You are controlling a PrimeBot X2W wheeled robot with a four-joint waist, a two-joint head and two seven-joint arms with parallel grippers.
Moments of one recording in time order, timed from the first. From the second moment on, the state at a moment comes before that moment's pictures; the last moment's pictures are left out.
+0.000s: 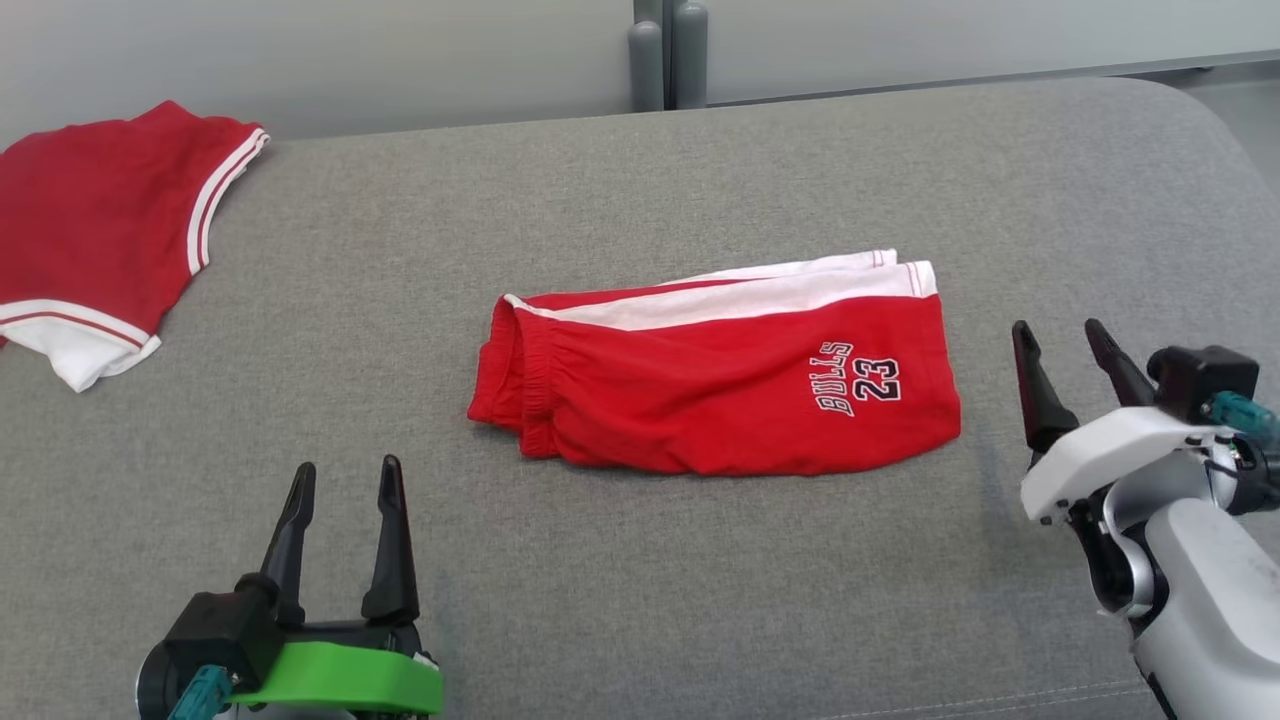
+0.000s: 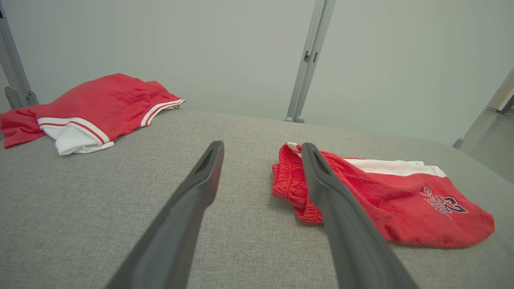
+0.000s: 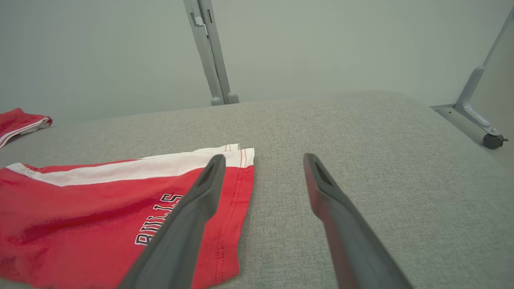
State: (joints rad) left arm 0.10 0.05 -0.19 -0.07 -0.36 0.12 -0.25; right arm -0.22 -0.30 0.31 0.34 0.45 -0.10 -0.17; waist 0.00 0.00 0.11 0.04
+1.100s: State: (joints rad) left arm 0.03 0.05 -0.22 -0.08 -0.36 0.11 -0.25; right arm -0.55 -0.31 0.28 0.75 0.67 0.09 0.15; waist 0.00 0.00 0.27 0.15
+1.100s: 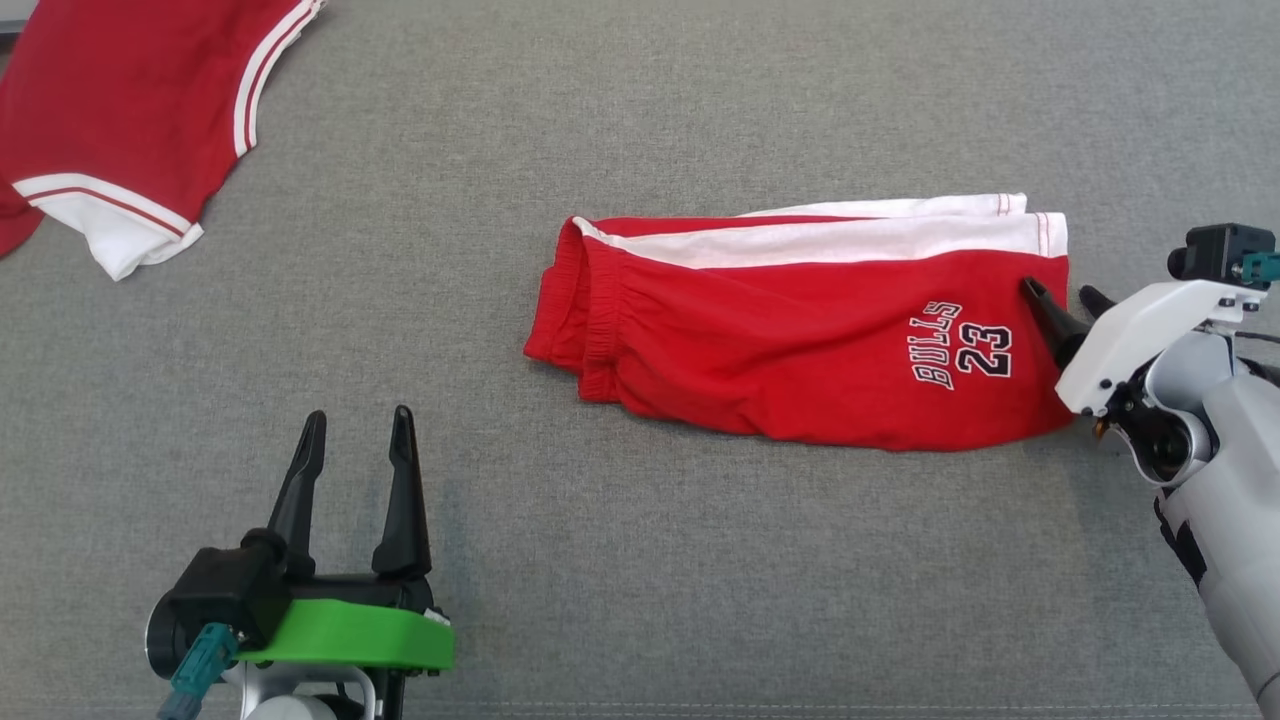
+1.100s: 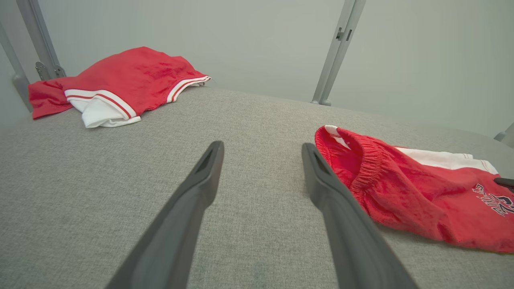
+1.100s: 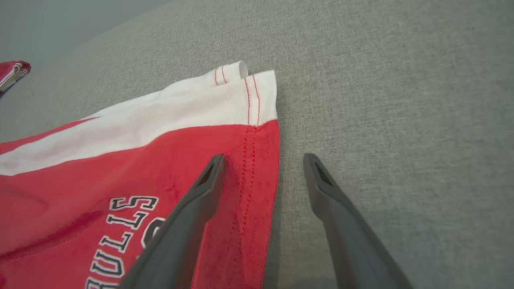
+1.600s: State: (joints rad) left arm 0.00 0.05 -0.22 -0.07 -0.38 0.11 -0.25; right arm -0.65 -0.29 0.32 0.82 0.69 0.11 0.20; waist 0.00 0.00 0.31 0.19
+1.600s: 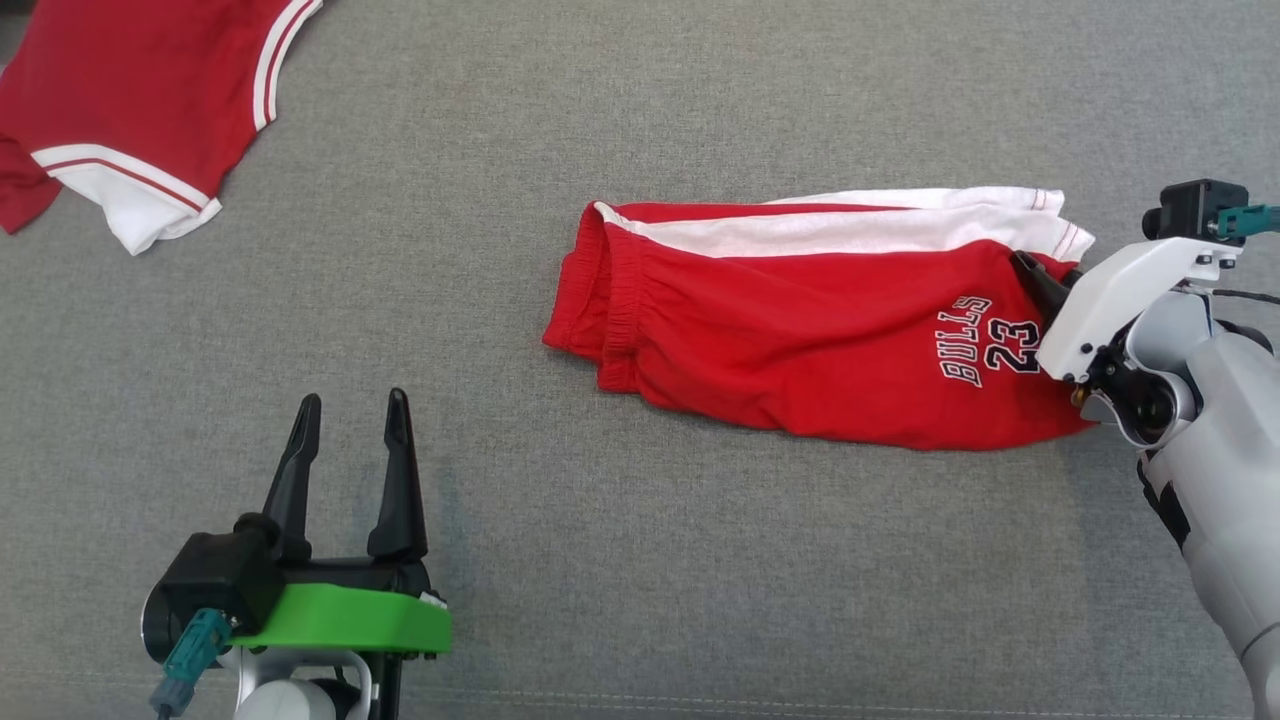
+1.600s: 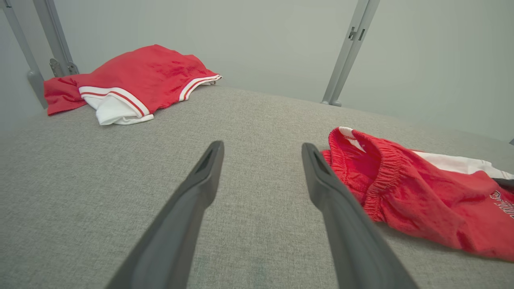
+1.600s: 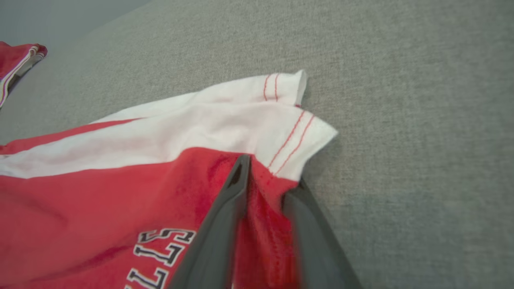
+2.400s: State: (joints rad) left arm -0.01 0.05 -0.19 -0.06 -0.38 0.12 -0.25; right arm -0.71 -0.36 0.40 0.83 0.70 0.12 0.16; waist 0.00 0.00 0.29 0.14
